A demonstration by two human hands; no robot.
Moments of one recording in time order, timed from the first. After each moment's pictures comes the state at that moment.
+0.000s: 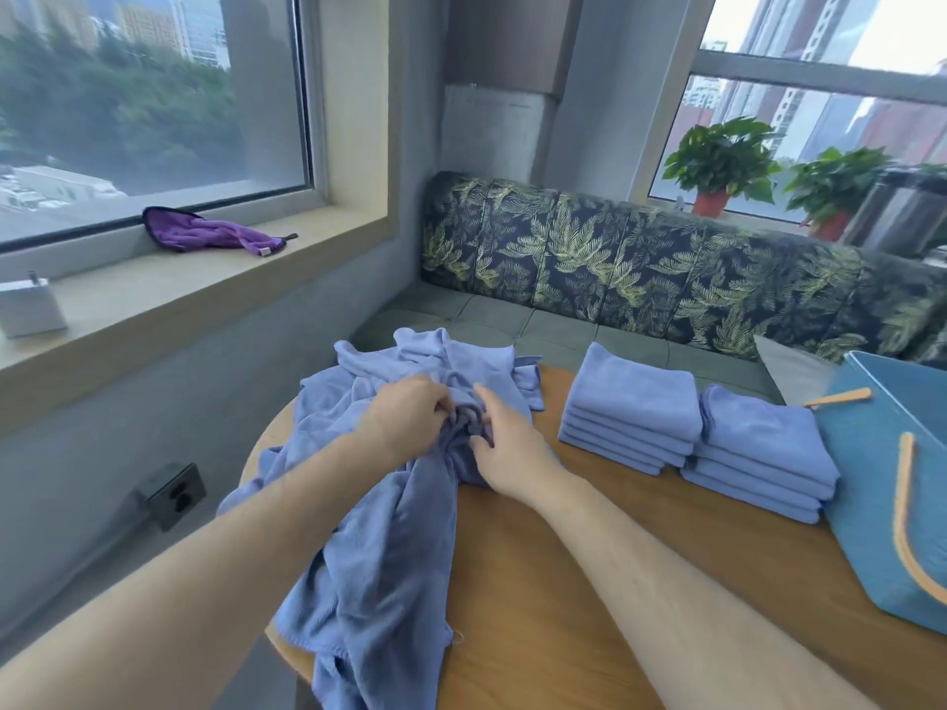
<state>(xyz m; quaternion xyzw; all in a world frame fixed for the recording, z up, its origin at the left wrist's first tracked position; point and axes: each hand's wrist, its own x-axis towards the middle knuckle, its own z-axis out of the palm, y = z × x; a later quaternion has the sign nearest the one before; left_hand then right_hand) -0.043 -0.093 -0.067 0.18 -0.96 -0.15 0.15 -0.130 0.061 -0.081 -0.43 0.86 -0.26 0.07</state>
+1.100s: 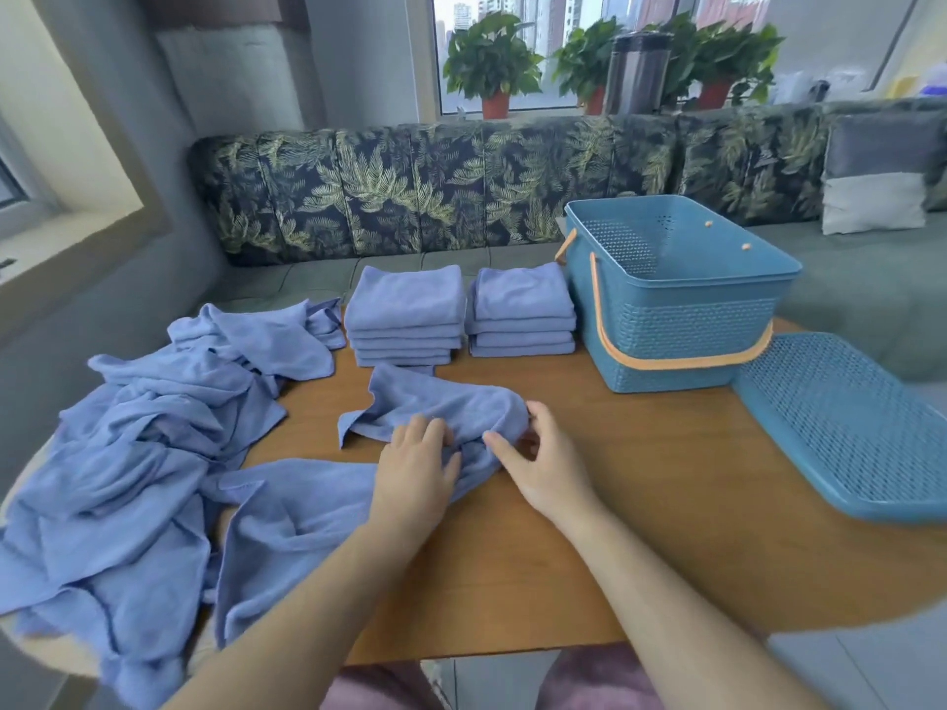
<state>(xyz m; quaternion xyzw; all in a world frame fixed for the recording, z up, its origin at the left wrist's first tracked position) -0.067 0.180 -0.166 0.04 -0.96 -0.19 0.22 -0.121 0.358 -0.172 -0.13 0.83 -0.54 -0.01</state>
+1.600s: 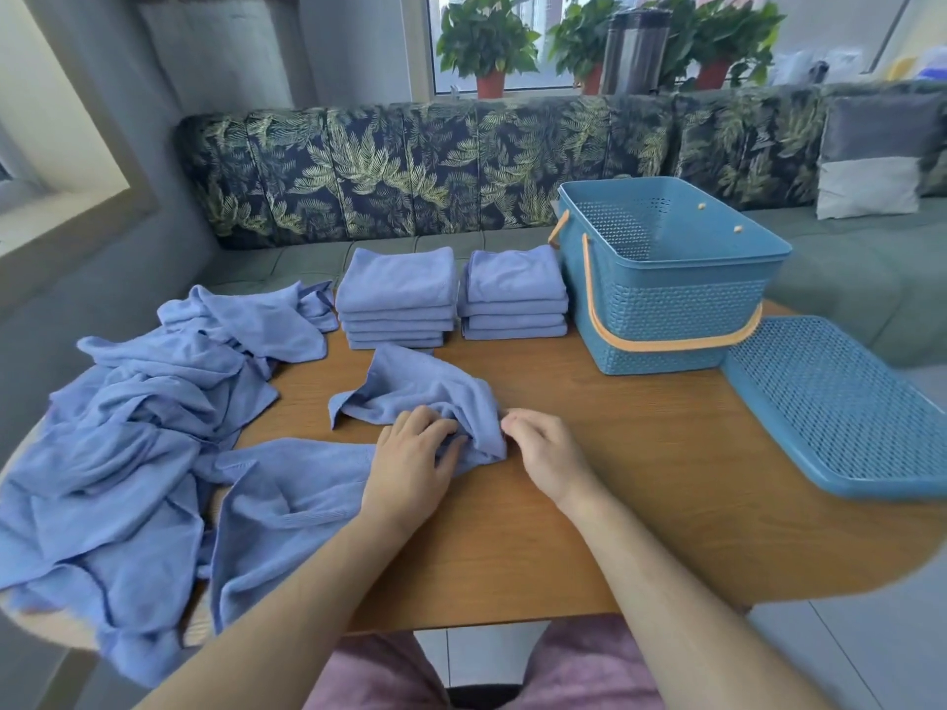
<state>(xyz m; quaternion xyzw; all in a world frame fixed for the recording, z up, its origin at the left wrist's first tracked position) -0.057 0.185 -0.173 -0.02 -0.95 -0.19 0.26 -0.105 0.370 -0.150 -0.17 0.79 -0.58 0.06</state>
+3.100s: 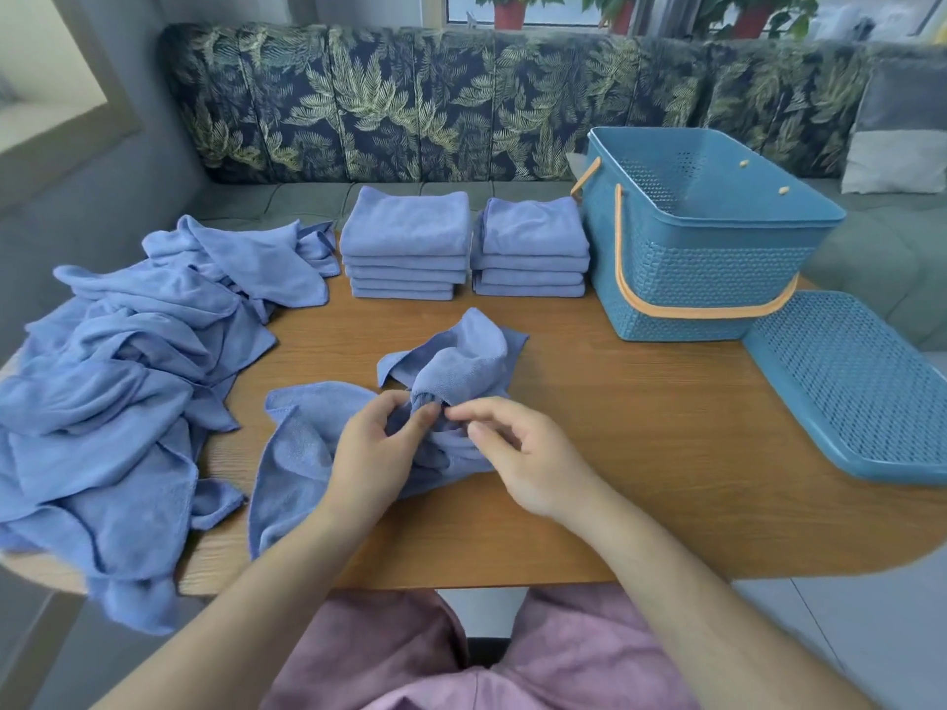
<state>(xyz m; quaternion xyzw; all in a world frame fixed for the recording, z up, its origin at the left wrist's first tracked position) 0.001 0.181 -0.129 0.18 -0.79 -0.57 0.13 -0.053 0.354 -0.136 -0.26 0.78 -0.55 0.13</state>
